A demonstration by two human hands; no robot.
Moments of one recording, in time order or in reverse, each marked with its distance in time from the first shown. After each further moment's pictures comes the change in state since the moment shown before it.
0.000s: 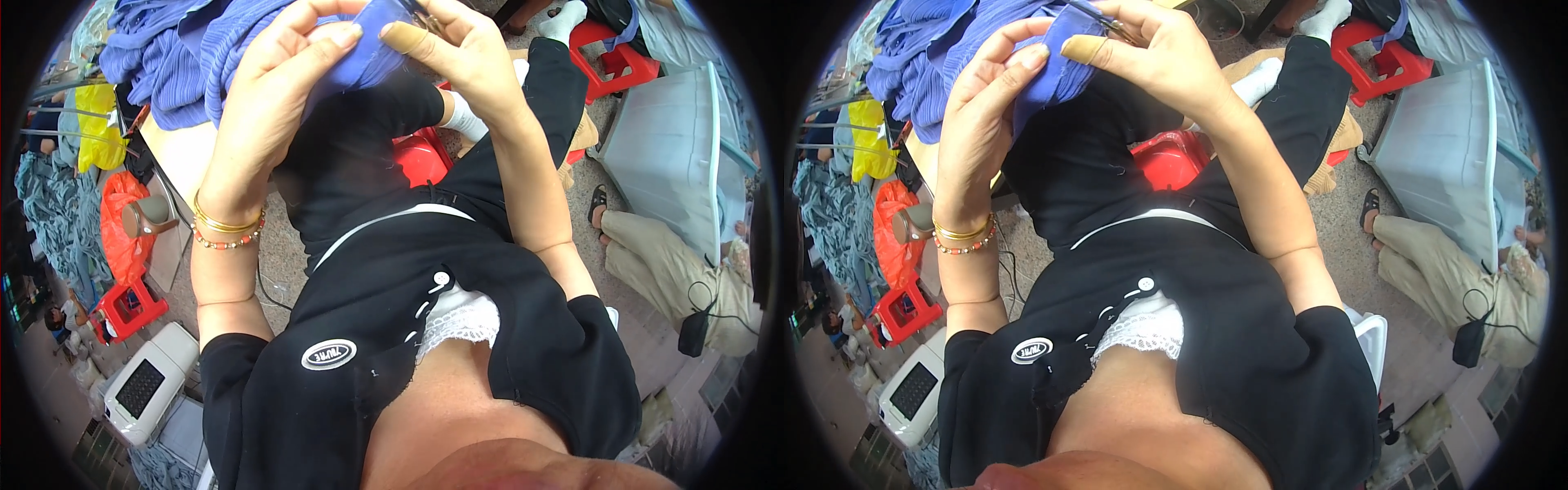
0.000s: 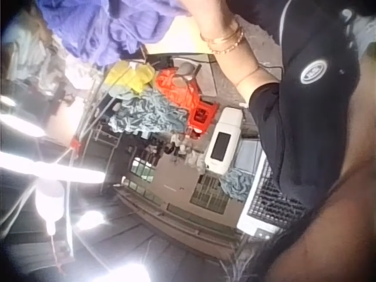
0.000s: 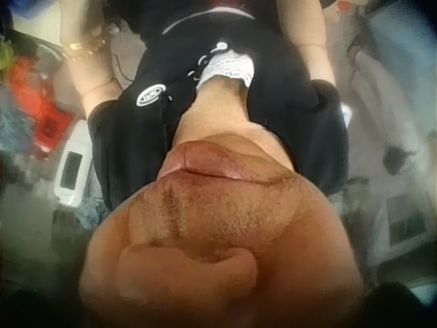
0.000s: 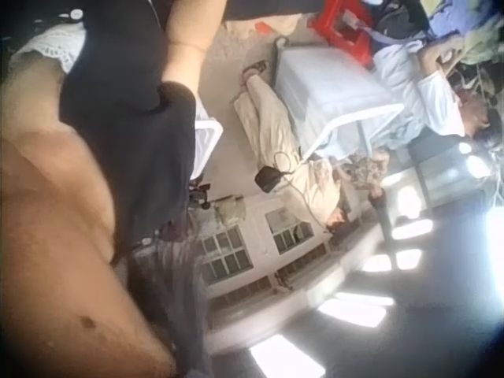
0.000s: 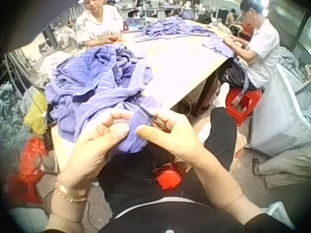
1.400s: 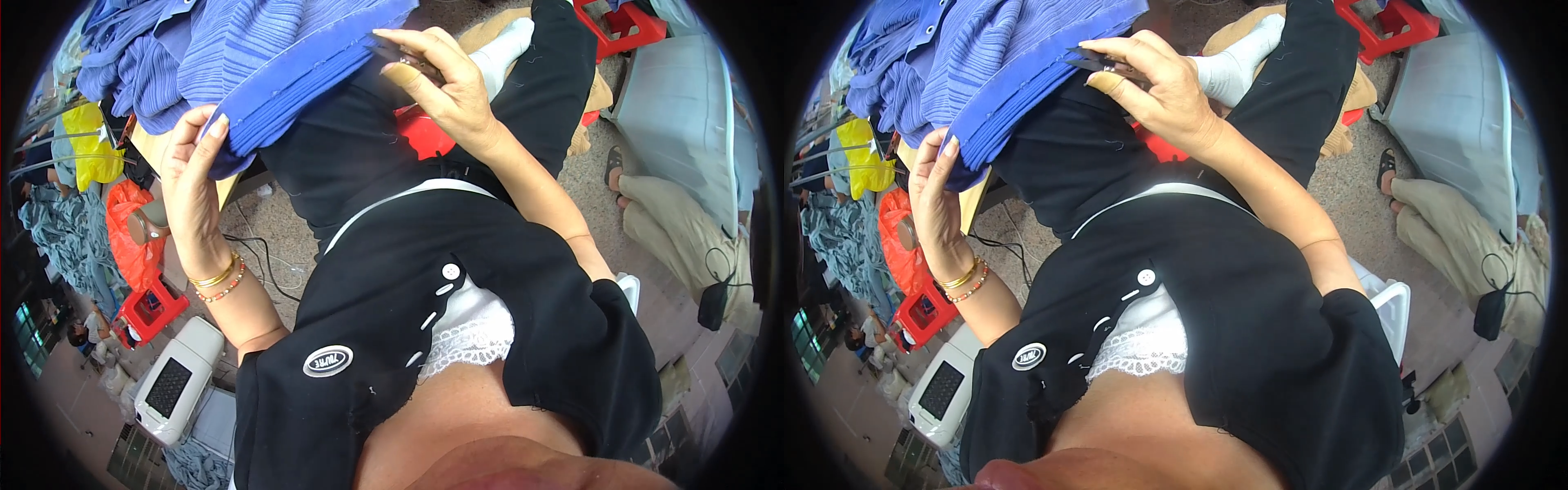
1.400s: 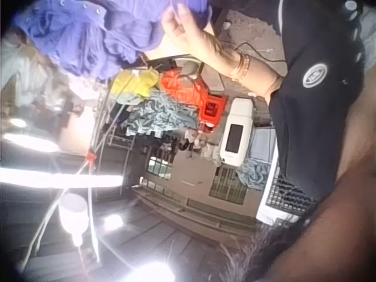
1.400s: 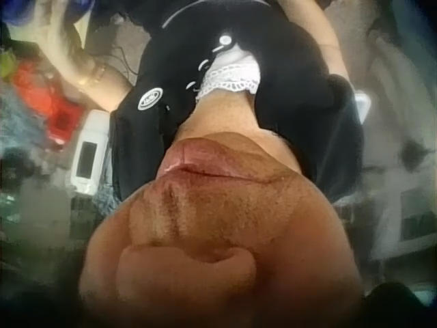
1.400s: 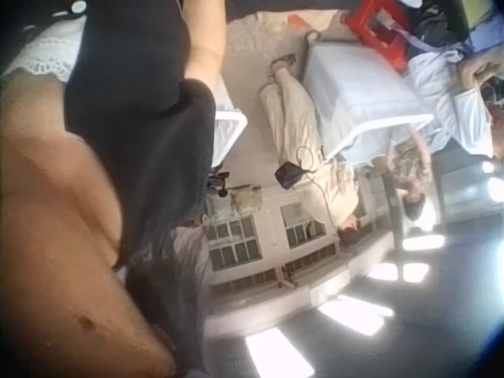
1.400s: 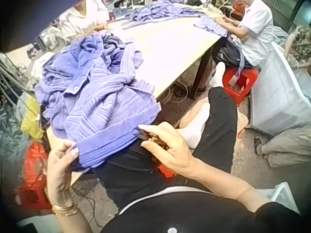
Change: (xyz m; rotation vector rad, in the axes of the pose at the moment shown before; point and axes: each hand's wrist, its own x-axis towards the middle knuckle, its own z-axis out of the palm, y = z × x) left_hand -0.089 -0.019 -0.081 0.142 0.372 -0.111; right_hand -0.057 0.078 -0.002 -0.587 0.182 -0.333
